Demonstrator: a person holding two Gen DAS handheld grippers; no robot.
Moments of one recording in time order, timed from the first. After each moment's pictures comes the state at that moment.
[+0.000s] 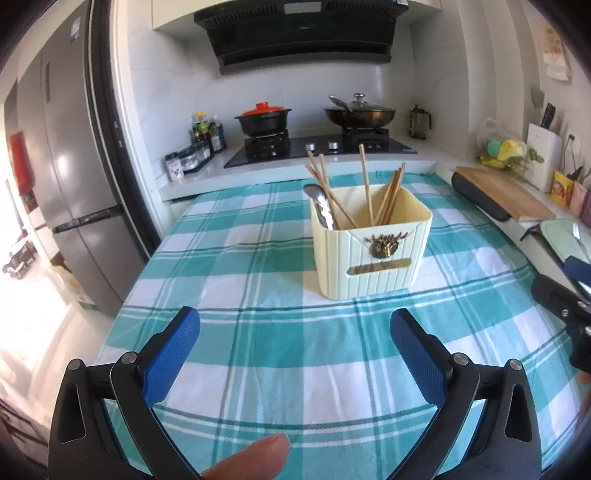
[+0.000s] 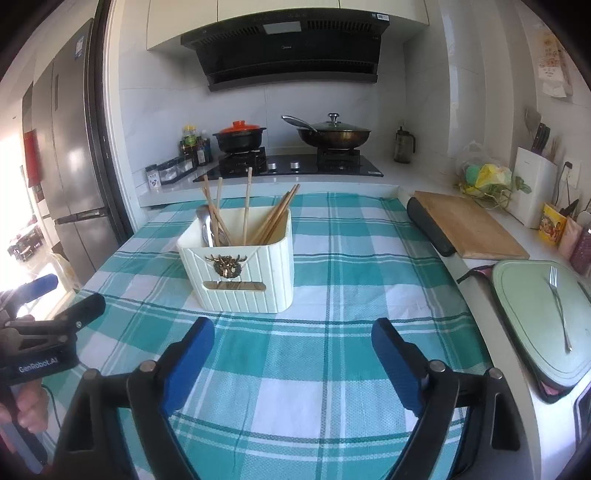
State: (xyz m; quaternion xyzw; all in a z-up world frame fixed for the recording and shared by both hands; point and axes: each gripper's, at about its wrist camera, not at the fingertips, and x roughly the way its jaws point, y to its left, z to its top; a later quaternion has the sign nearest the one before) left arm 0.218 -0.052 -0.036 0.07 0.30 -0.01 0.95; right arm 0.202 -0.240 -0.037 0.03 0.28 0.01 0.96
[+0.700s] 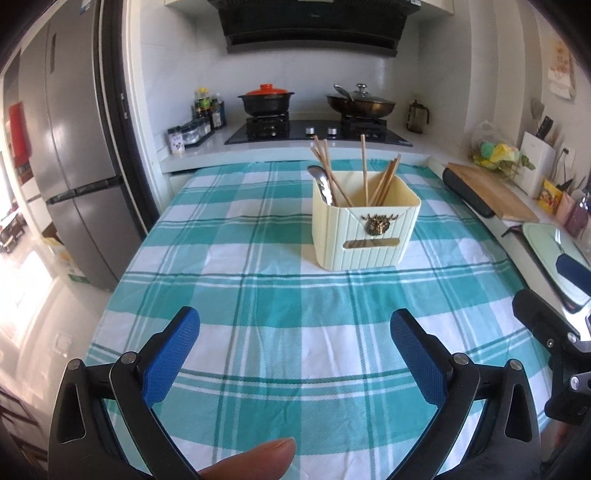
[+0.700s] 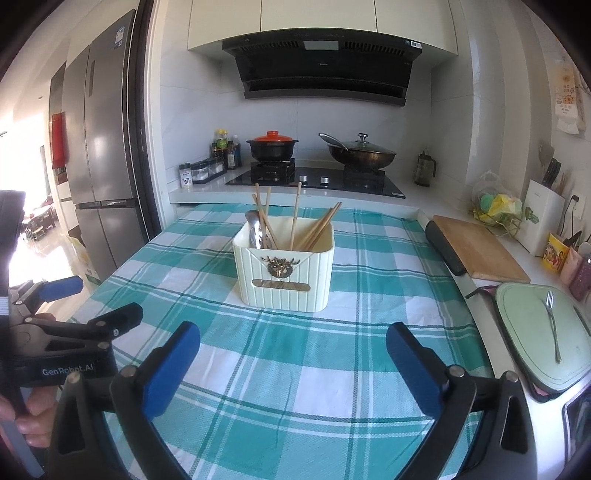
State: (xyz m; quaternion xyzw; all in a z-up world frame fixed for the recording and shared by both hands) left arm 0.188 -0.020 -0.025 0.02 0.34 -0.04 0.94; right arm 0.161 -0.189 -0.013 -0.02 0.27 0.04 0.96
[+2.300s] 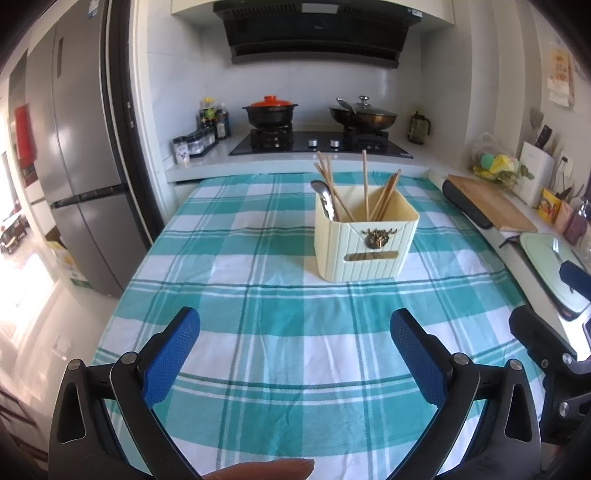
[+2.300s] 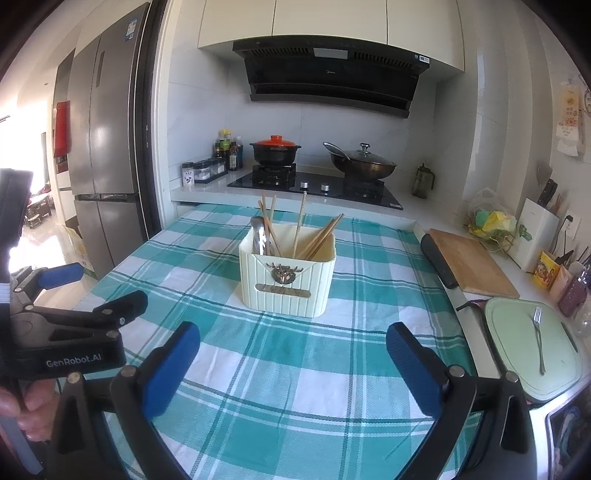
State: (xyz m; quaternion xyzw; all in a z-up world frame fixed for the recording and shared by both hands) left arm 0.178 -0.013 -0.012 0.01 0.32 -0.03 0.95; right arm 0.147 -0.174 0.000 -0.05 0.26 0.03 0.96
